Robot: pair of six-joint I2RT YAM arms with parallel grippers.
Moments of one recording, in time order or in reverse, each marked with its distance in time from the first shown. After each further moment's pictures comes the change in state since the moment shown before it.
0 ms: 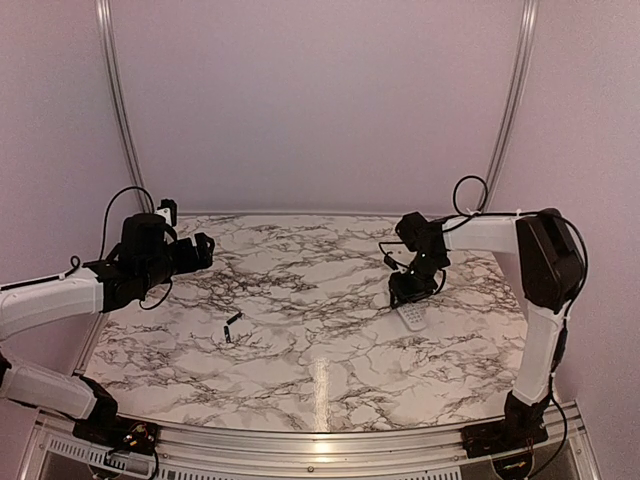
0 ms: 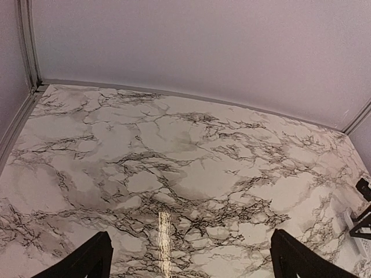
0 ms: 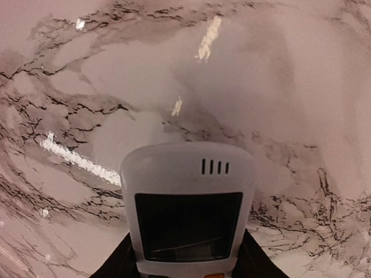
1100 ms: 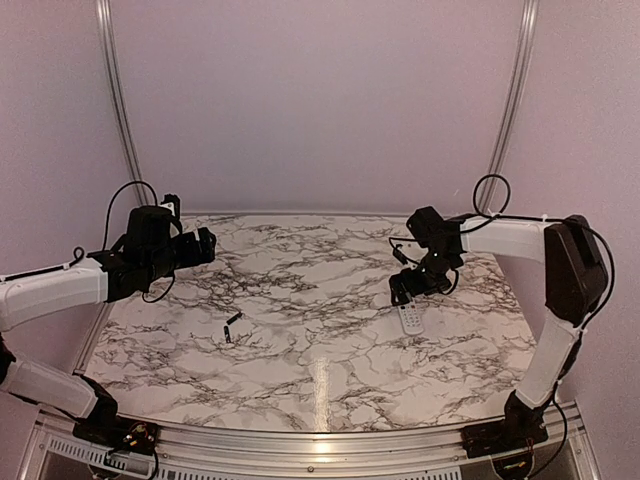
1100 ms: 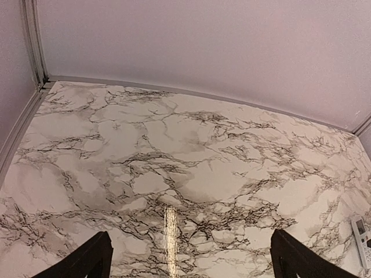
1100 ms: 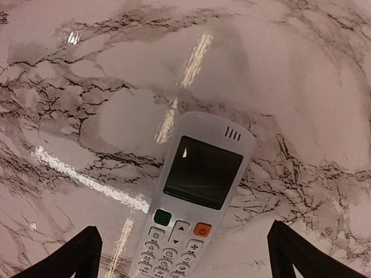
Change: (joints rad) left arm 0.000 0.048 0.076 -0.055 -0.020 -0.005; right arm 0.000 -0.172 -0.106 0.042 0.052 -0.022
